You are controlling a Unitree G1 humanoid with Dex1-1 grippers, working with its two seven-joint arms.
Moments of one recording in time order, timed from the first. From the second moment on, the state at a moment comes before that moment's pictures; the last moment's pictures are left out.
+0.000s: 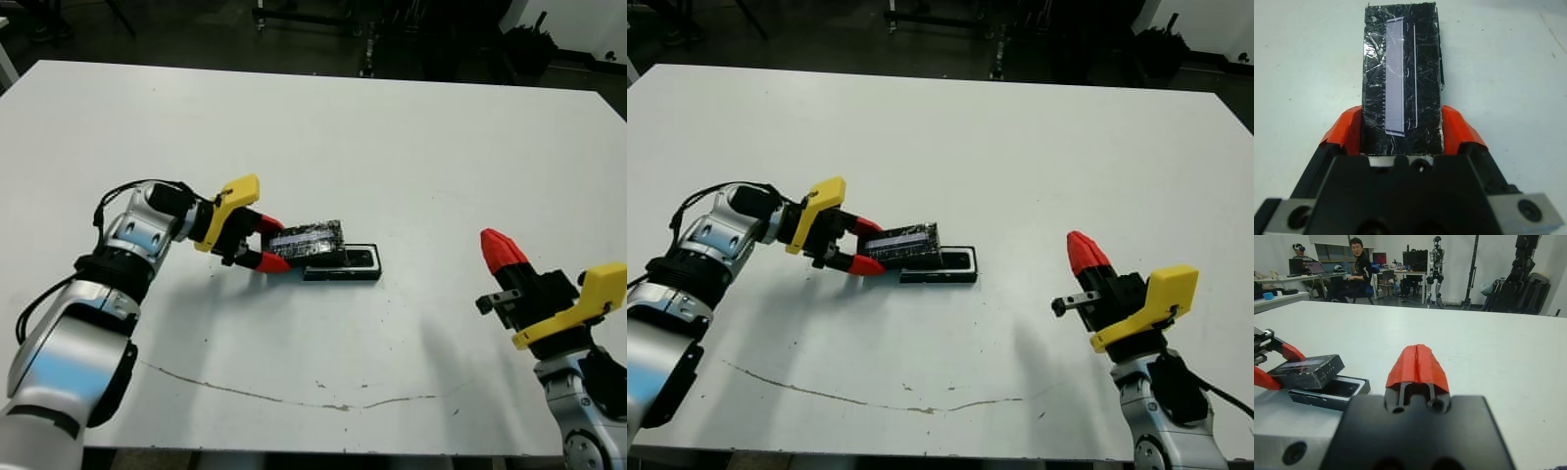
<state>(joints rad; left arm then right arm) -0.87 0.40 -0.30 0.88 -0.03 0.02 -1.41 0.20 -0.29 -0.19 -0.46 0.40 0.22 0.33</state>
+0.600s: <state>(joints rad) -0.87 0.39 -0.30 0.87 -0.02 0.01 -1.43 0.20 -0.29 -0.19 -0.45 0.41 0.22 0.34</state>
